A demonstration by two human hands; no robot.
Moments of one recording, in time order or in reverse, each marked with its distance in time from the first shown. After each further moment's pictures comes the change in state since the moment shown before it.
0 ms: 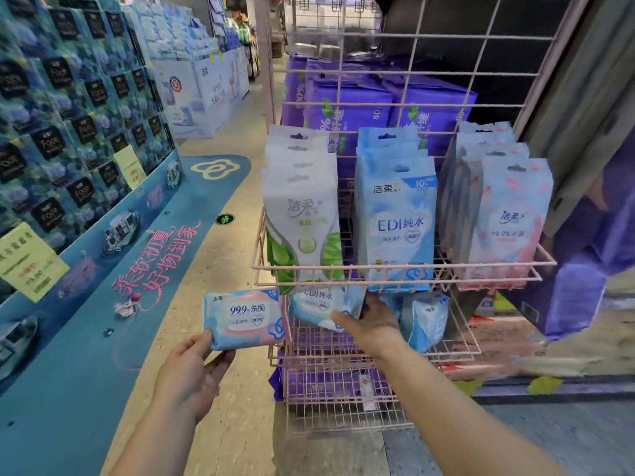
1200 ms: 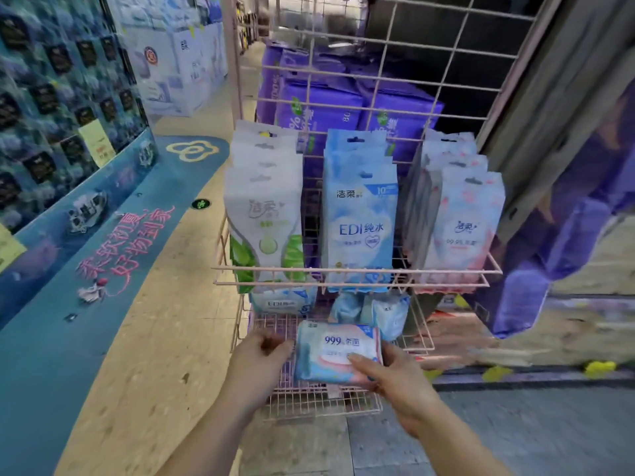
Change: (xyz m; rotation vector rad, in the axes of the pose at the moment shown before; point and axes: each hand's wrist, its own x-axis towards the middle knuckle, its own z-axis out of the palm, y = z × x) left_hand -0.052 -0.069 0.076 0.845 -0.257 0.220; right_hand -0.070 0.044 -0.079 0.446 -0.181 0.171
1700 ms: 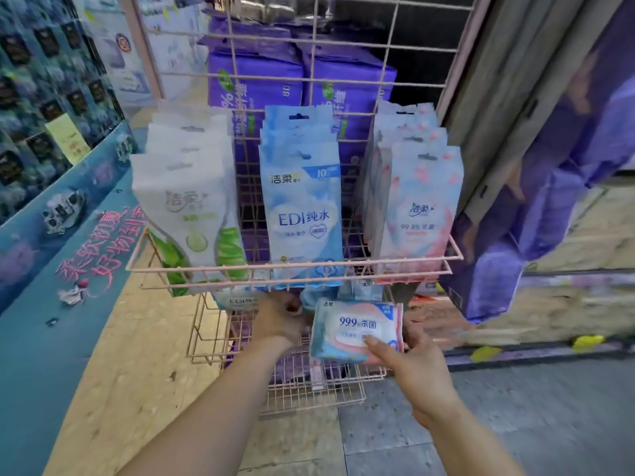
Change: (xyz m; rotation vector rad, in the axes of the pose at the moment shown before) left_hand 0.058 0.033 0.098 0.351 -0.032 0.174; right_hand 0.010 0.001 -0.071 -0.025 0.190 -0.269
